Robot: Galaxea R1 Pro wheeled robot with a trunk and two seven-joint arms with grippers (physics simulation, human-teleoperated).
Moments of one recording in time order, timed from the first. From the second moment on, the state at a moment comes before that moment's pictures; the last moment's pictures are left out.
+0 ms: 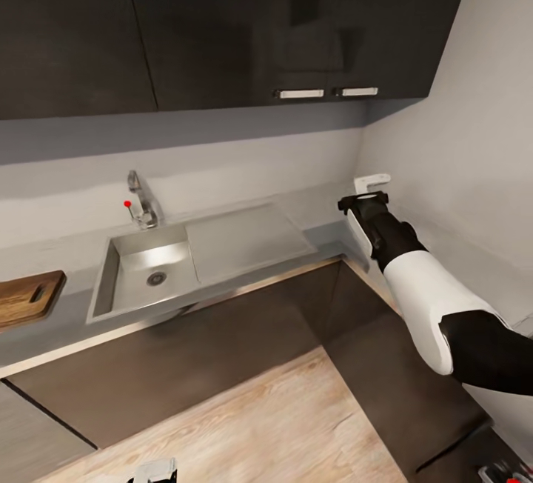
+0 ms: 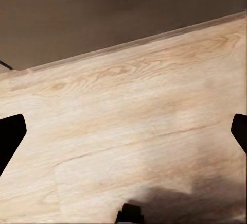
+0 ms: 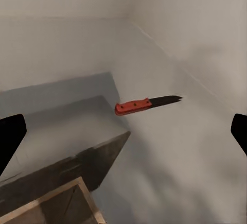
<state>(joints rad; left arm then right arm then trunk) -0.45 0.01 0.01 0.07 0.10 -0.48 0.11 -1.31 0.00 0.17 -0.60 0.05 0.53 -0.30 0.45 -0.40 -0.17</state>
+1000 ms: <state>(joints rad) -0.45 0.01 0.01 0.08 0.20 -0.45 0.10 -1.29 0.01 0.17 -0.60 0.05 0.53 -0.30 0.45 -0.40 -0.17</state>
